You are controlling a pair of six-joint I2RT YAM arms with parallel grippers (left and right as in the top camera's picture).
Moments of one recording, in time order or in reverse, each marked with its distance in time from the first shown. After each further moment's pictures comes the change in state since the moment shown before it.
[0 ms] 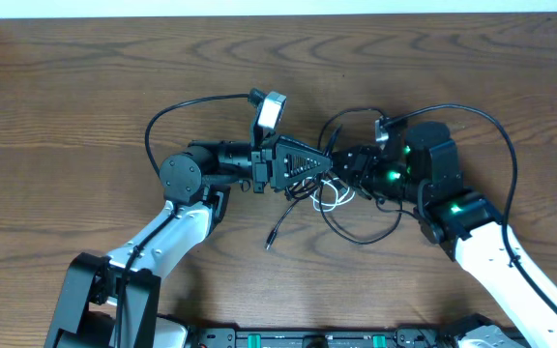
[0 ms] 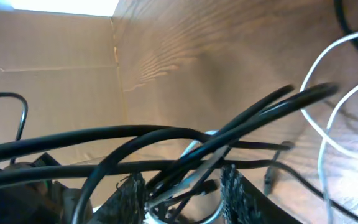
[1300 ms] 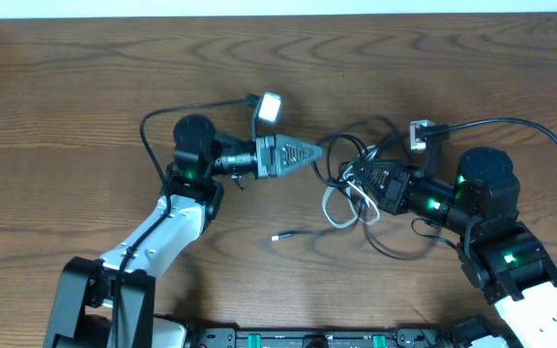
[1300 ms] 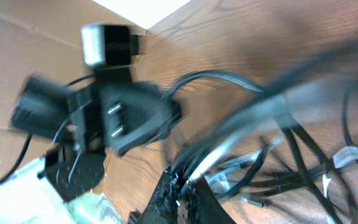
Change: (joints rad) left arm 0.061 -0.011 0.011 -0.784 -0.138 0.357; right arm -0.075 -0.322 0.000 -0.159 -0.011 -0.354
